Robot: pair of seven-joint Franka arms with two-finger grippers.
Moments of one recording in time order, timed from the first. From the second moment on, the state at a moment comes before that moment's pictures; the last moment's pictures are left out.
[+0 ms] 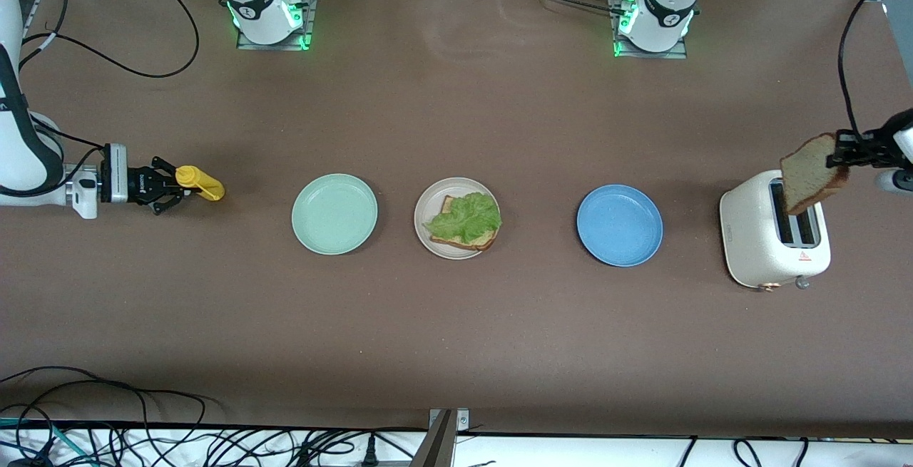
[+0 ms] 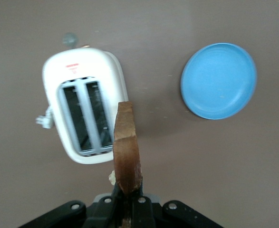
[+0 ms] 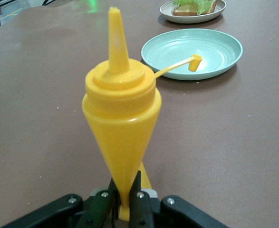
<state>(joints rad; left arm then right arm) 0.66 0.17 -0.57 -1.57 0.03 1.53 0.29 -0.67 0.67 0.24 -1.81 0.50 1.78 -2.41</state>
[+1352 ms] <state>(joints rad) 0.15 0.54 -0.67 -1.57 -0.55 2.05 -0.11 -0.68 0.69 0.24 -1.80 0.51 1.78 -2.42</state>
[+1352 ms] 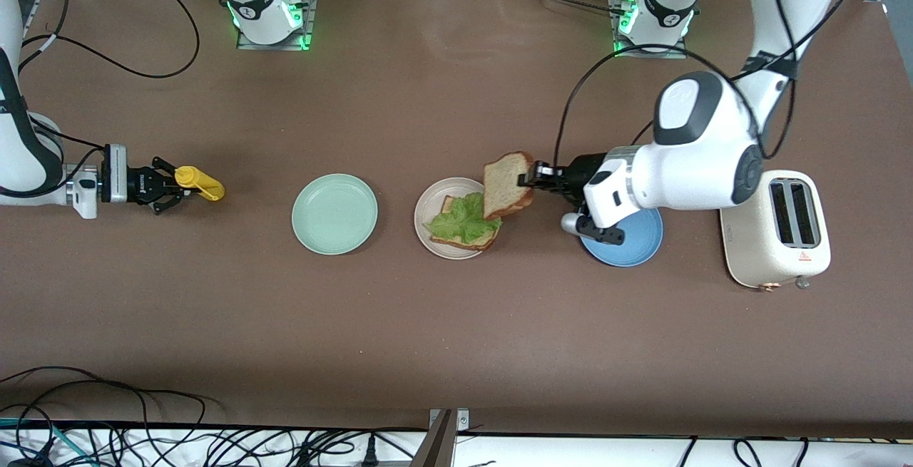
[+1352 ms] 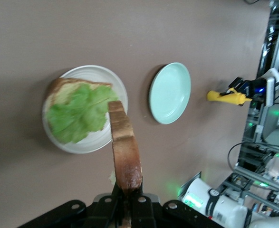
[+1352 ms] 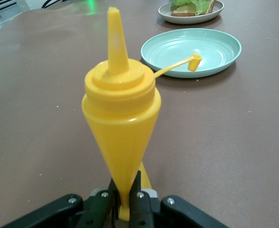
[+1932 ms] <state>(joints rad) 0.09 0.76 -0.66 -1.58 -0.85 2.23 0.30 -0.69 0.70 0.24 -1.79 0.51 1.77 -2.42</state>
